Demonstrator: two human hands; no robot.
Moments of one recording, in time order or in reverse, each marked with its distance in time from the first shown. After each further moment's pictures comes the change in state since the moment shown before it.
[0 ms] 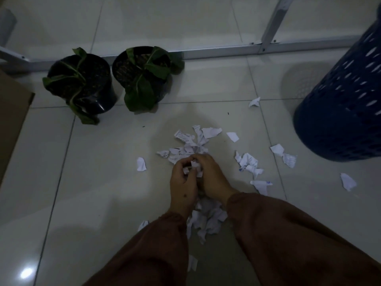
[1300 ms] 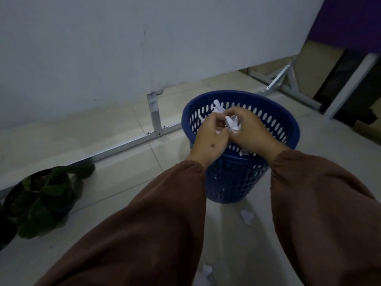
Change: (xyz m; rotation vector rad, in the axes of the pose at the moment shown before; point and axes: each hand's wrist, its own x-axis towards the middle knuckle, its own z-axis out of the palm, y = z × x) left_hand -0.052 0.265 0.280 0.164 -0.719 0.619; right_hand -0.076 -0.053 -0.411 -0.334 0.679 -0.137
